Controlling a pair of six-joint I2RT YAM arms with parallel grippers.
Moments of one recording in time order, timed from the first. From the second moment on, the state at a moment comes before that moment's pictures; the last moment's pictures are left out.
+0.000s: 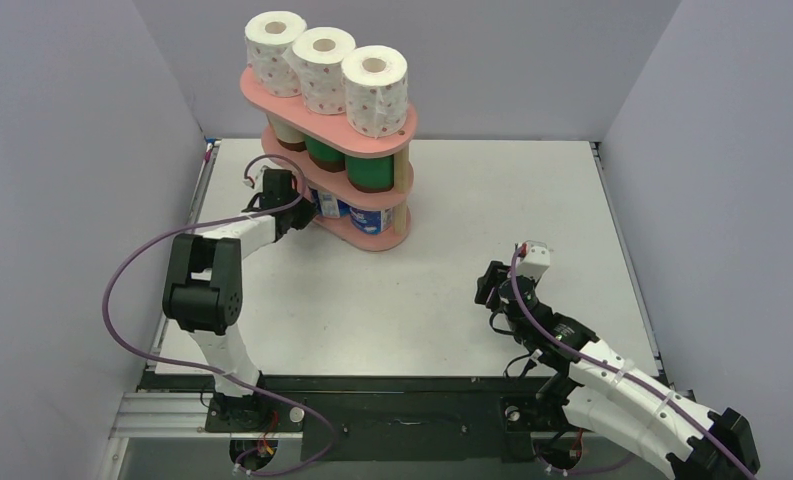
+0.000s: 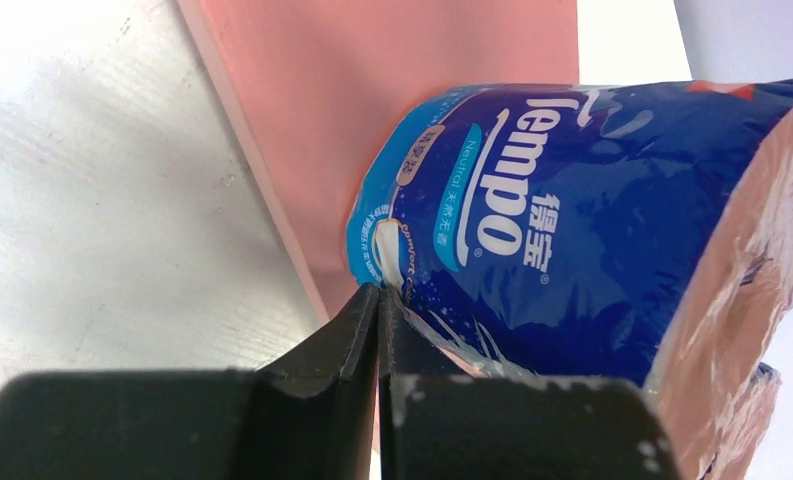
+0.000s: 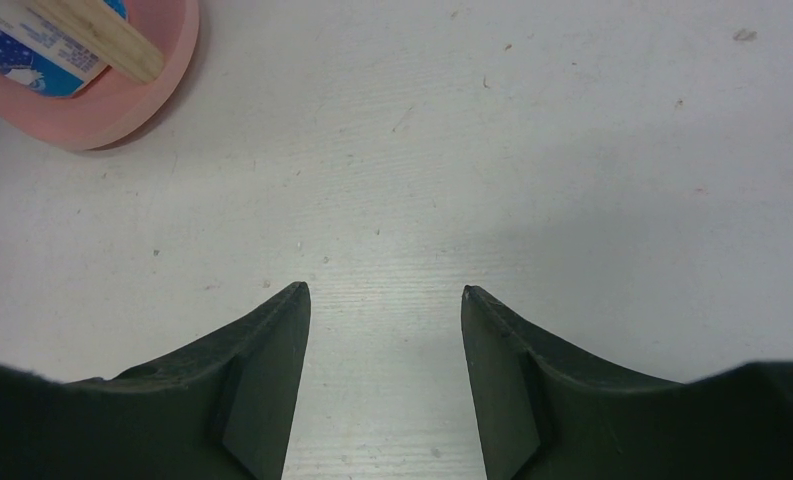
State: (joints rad) left arm -0.14 1.84 1.12 0.00 -0.01 -1.00; right arm 0.71 0.75 0.43 -0.24 0.54 0.59
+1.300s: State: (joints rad) left arm -0.10 1.79 1.11 0.02 0.02 -1.01; right arm 0.69 0.70 0.43 -0.29 0.53 0.59
